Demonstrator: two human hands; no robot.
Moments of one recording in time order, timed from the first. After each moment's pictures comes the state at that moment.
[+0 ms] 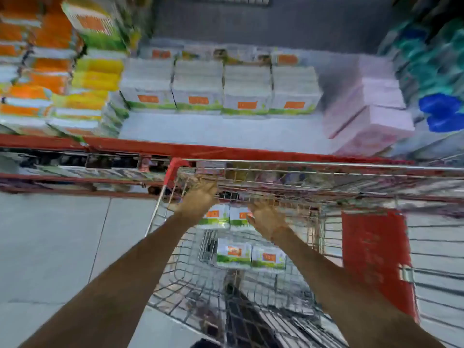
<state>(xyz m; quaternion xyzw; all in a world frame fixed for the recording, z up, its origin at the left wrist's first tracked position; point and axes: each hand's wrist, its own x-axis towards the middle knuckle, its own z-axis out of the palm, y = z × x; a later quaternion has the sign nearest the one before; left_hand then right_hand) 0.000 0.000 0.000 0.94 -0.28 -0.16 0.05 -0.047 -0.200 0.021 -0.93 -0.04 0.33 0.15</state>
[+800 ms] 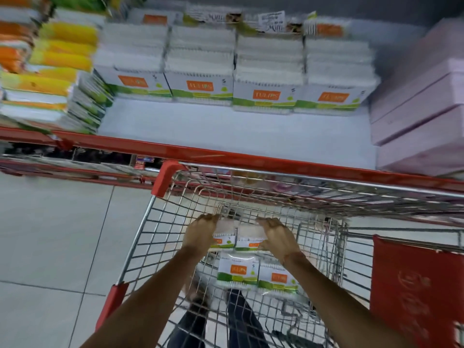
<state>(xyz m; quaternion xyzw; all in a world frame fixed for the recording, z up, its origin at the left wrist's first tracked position) -0.022 -0.014 -0.095 0.94 -0.07 -0.33 0.08 -0.033 -0.224 -0.109 -0.93 -0.13 0.31 0.11</state>
